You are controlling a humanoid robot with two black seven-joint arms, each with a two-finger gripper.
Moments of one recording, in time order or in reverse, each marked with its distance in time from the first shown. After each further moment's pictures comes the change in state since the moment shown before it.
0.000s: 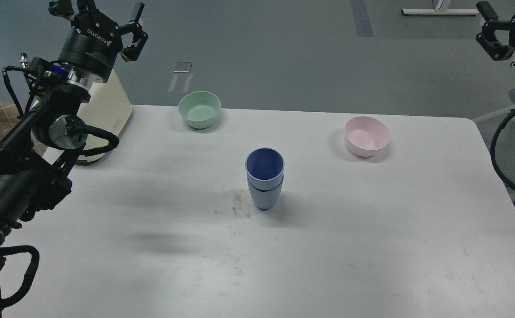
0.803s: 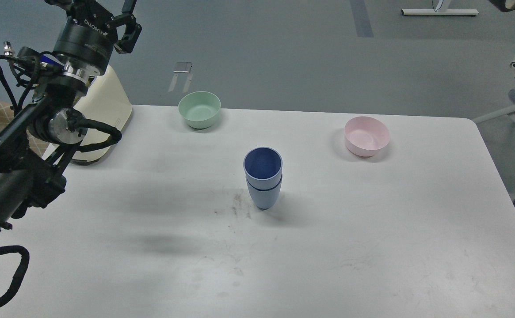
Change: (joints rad) left arm 0.001 0.049 0.034 -0.113 0.084 0.181 -0.009; right arm 0.244 0.020 -0.129 0.238 -1.041 0.000 0.012
